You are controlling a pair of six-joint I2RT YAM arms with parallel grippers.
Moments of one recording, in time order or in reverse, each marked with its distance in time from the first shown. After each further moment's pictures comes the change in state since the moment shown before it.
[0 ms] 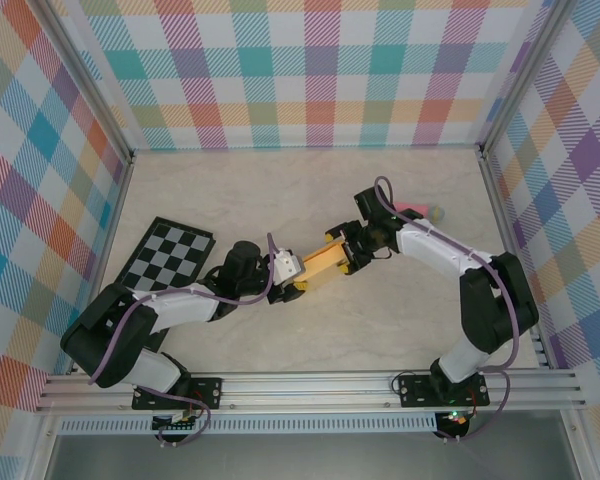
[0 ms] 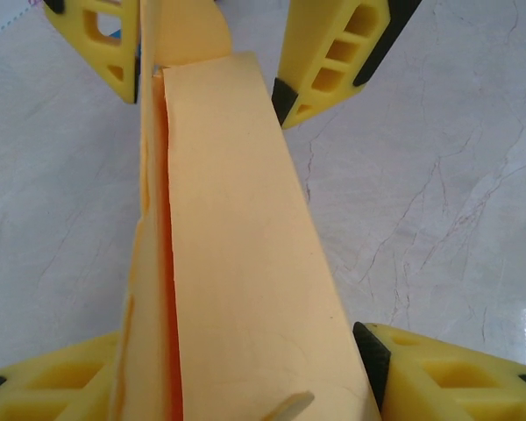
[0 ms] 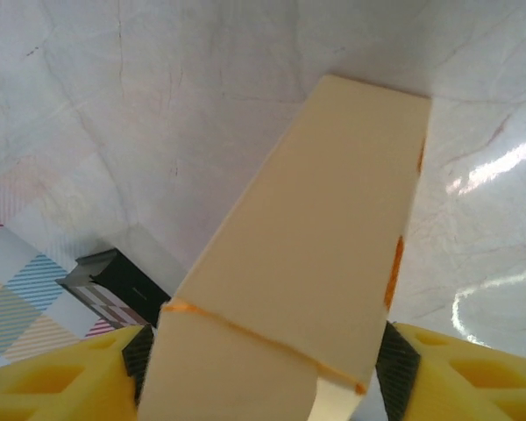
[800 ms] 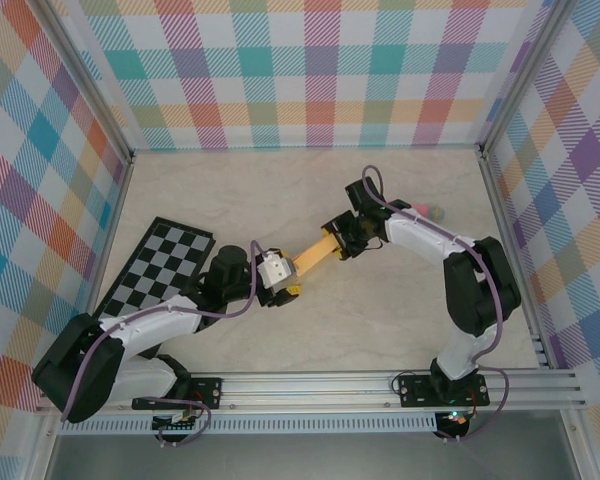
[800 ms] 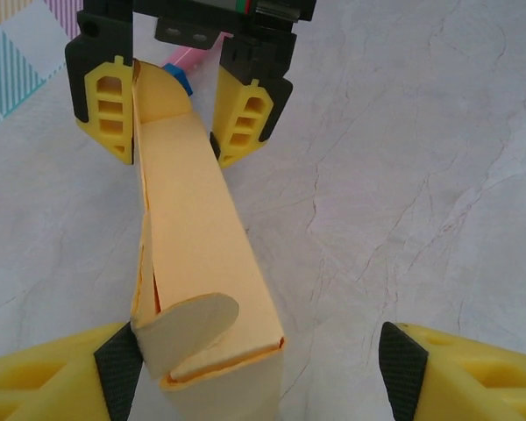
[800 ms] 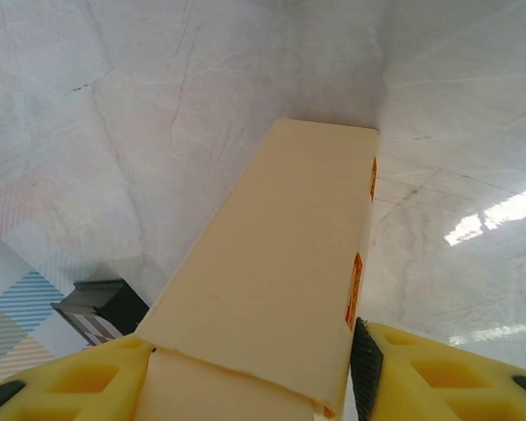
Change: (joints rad) left arm 0.027 -0.223 -0.060 -0.101 -0.033 0.012; right arm 0.002 0.121 0.126 0.009 0.056 -0.109
